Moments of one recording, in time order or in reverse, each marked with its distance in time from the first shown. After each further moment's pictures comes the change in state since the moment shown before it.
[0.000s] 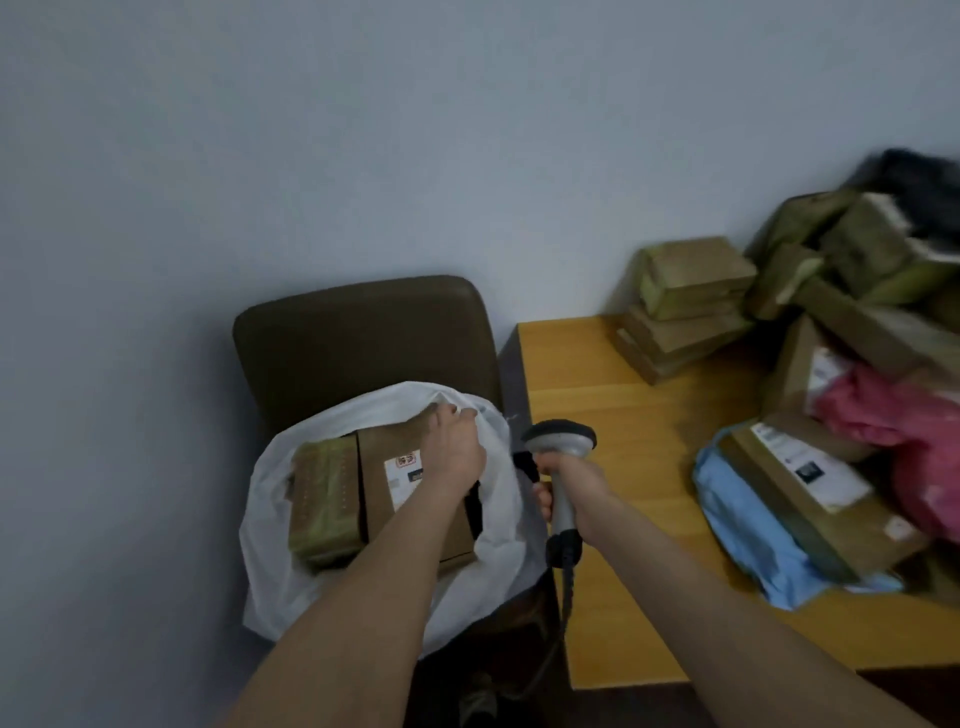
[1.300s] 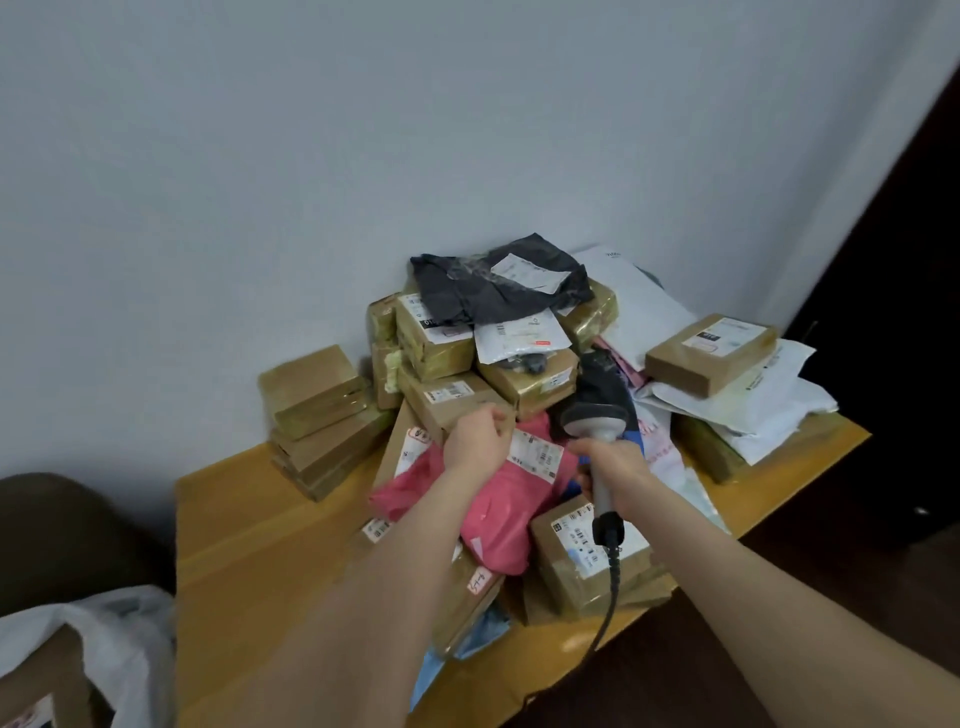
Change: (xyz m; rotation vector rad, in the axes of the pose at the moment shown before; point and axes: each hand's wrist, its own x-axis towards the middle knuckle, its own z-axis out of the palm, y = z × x) left_hand -0.033 0.556 0.059 -0.361 -0.108 0.483; right_hand -0.046 -0.101 -0.529 0.171 0.516 -0.257
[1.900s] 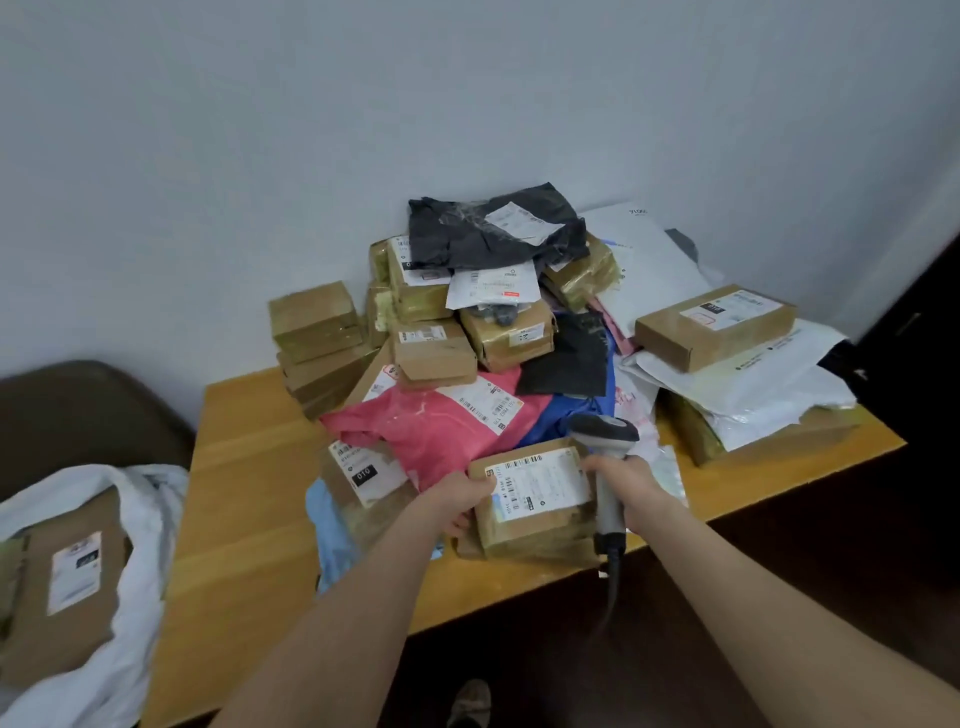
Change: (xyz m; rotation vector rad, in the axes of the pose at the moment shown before) left_hand -0.088 0.016 0.100 -0.380 -0.366 -0.756; right_hand 0.048 0.062 -0.107 -0.077 -0.153 0.088
